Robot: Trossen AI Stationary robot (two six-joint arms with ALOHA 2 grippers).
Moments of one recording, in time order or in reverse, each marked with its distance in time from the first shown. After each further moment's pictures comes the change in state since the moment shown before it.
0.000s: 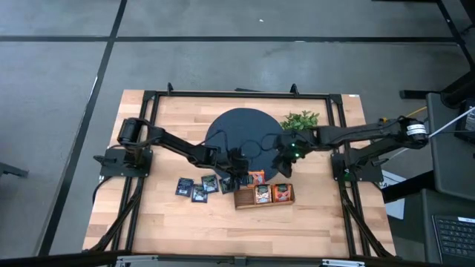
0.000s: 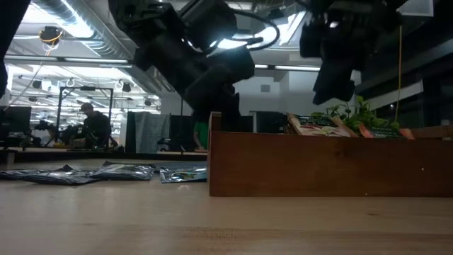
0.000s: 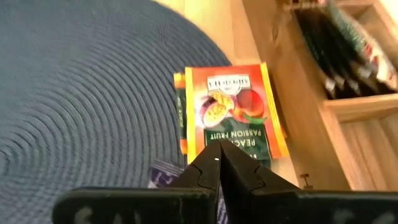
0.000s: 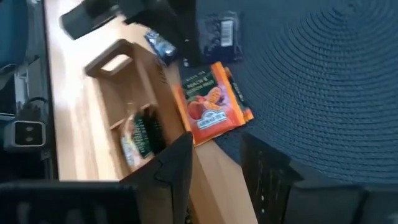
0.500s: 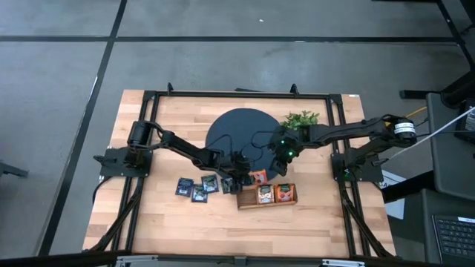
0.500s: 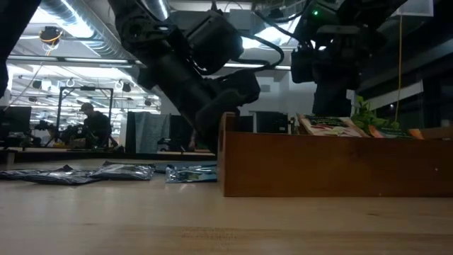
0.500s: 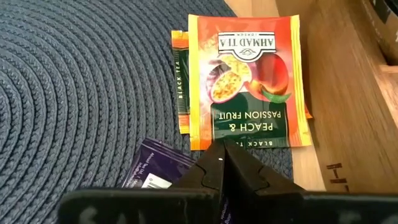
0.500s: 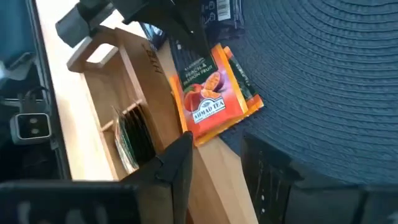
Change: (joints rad) left arm 0.002 0.117 0.005 0.053 0.011 -0.103; right arm -0.082 0.144 0.000 0.029 -0.164 0.004
